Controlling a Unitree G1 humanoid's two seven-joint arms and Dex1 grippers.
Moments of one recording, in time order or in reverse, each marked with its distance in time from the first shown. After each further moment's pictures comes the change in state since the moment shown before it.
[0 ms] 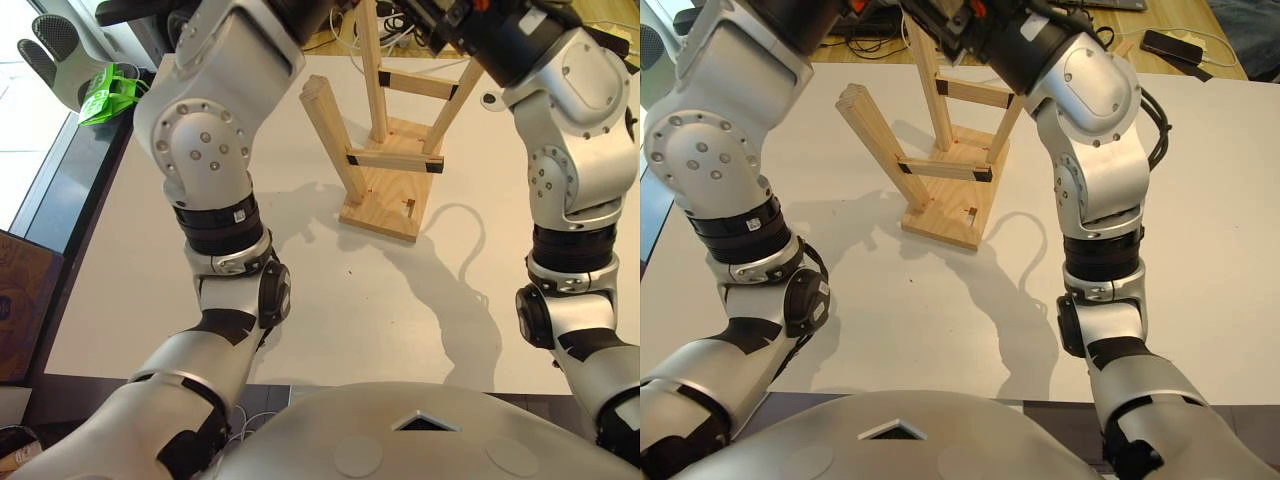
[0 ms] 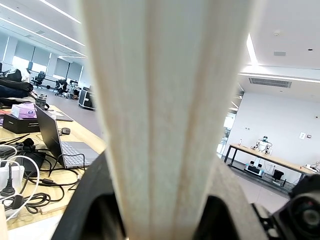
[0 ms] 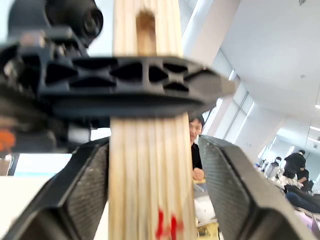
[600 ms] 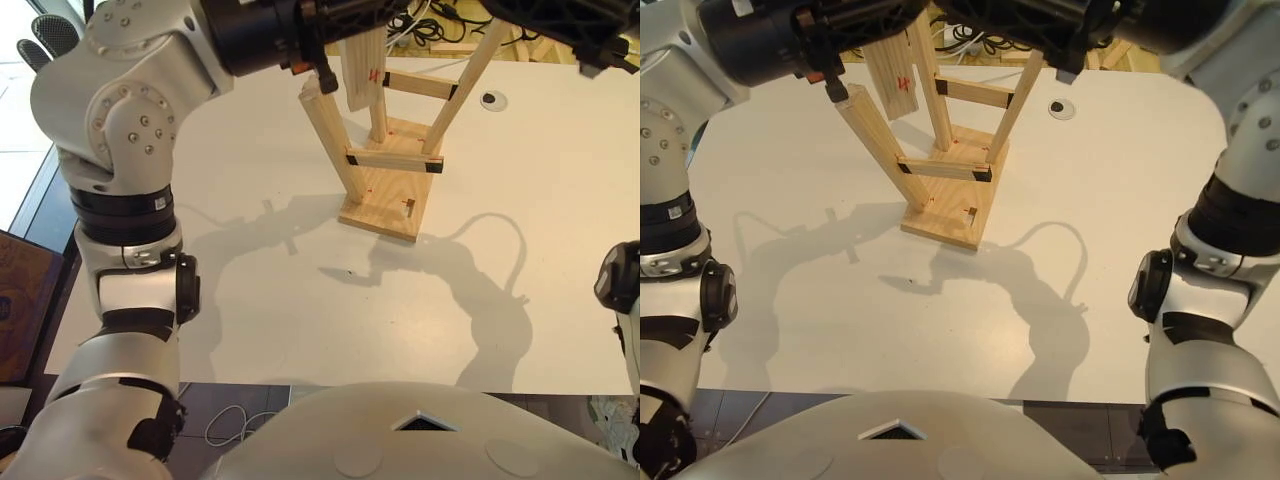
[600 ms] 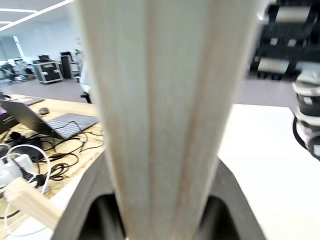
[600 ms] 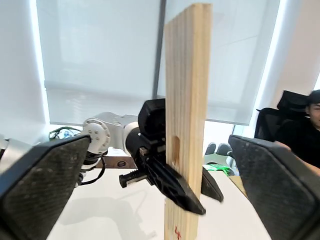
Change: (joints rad) left arm -0.008 0.432 -0.203 0.049 0.096 0.028 -0.607; right arm -0.255 -0.310 -0.257 0.001 0.720 0.627 0.392
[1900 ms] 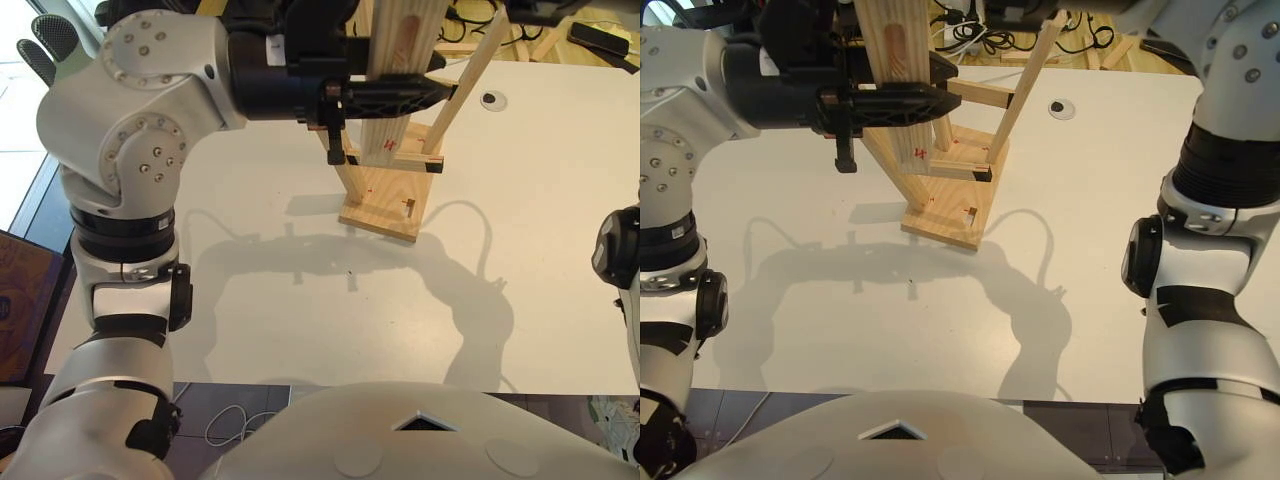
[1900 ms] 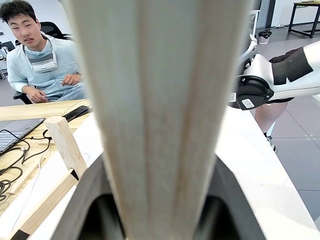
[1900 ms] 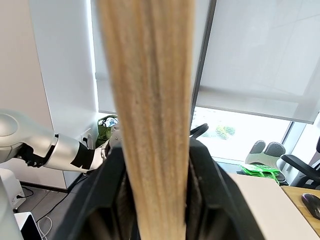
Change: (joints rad) left arm 0.041 0.030 -0.061 -0.146 -0.011 0.033 -0.143; right arm -0.146 0.050 0.119 0.101 0.000 0.055 0.090
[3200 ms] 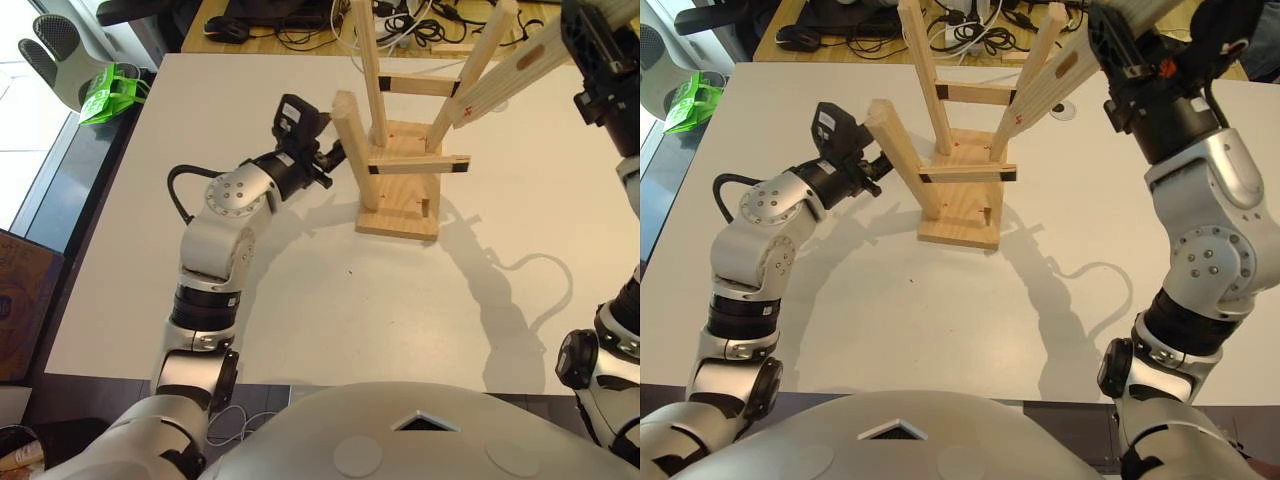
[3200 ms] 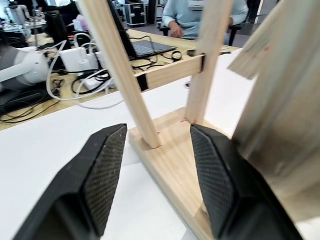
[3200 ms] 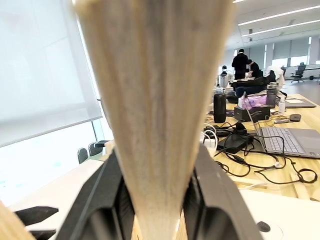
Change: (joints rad) left arm 0.497 -0.243 -0.060 0.068 0.426 -0.256 0.499; right arm 0.724 0.104 -0.328 -0.380 -0.174 -0.211 -0.805
